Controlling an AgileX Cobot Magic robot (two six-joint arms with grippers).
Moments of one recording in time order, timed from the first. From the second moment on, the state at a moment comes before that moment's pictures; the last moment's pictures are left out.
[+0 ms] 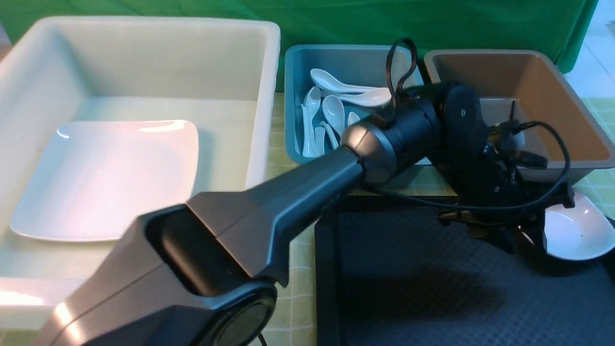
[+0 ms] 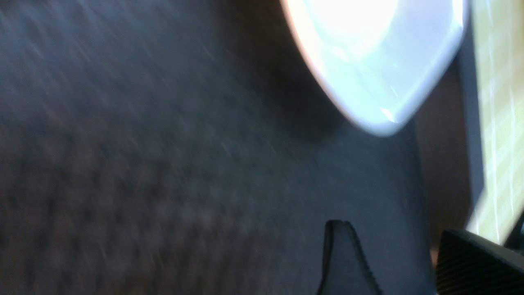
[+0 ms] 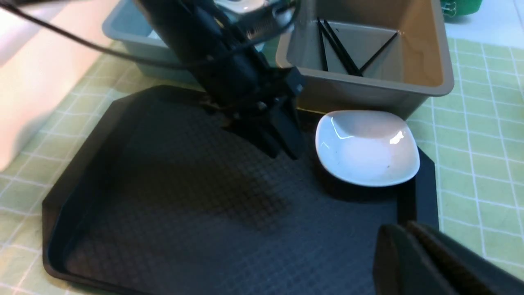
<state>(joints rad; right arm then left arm) 0.47 0.20 -0.83 -0.19 1.16 0.21 -0.84 2.57 -2.48 -0.53 1.01 -0.39</state>
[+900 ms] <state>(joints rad) 0.47 0.20 -0.83 -0.19 1.16 0.21 -0.86 2.70 -2.49 -0.57 0.71 -0.58</state>
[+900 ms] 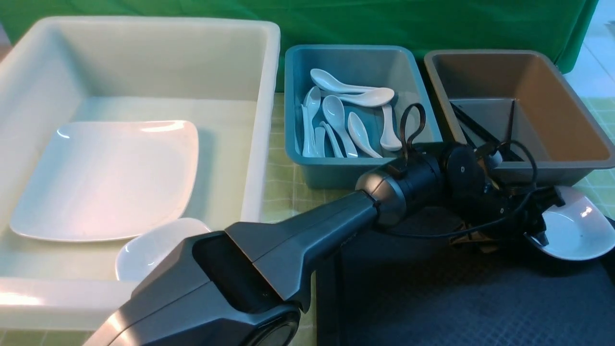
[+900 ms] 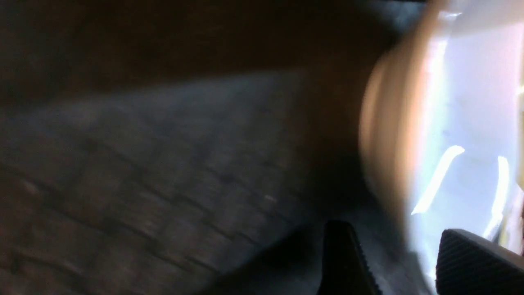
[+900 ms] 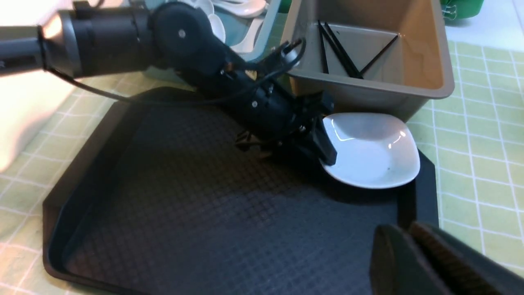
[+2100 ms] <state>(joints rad) 0.47 0.20 -0.83 -0.19 1.16 0.20 -0.71 2.19 -2.49 -0.36 1.10 -0.22</state>
